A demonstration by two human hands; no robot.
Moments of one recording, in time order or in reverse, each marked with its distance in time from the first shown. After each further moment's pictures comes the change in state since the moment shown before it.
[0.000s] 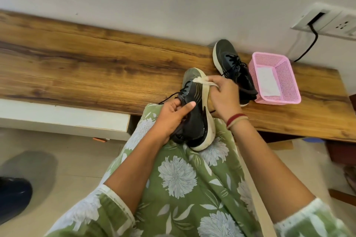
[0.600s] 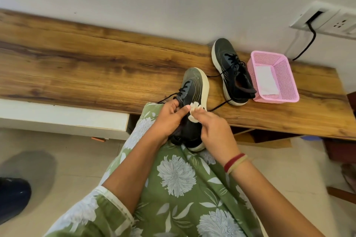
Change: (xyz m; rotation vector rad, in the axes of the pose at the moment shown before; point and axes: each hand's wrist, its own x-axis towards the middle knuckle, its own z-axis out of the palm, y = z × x) left_hand 0.000 -0.004 -0.004 0.084 -0.034 0.030; right_hand -0.082 0.014 0.010 -0.177 -0.223 -0.233
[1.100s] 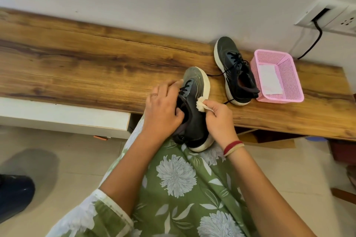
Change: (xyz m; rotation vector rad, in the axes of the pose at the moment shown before) left_hand -0.005 0.014 -0.016 1.366 0.355 0.547; right_hand 0.030 0.012 0.006 0.371 0.130 0.278
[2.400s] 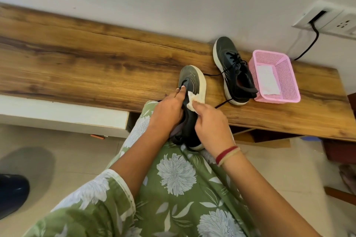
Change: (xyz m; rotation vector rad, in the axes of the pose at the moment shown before) left_hand 0.018 0.002 0.026 -0.044 -0.367 -0.098; right_hand -0.024 -0.031 0.002 -0.509 -0.085 -0.180
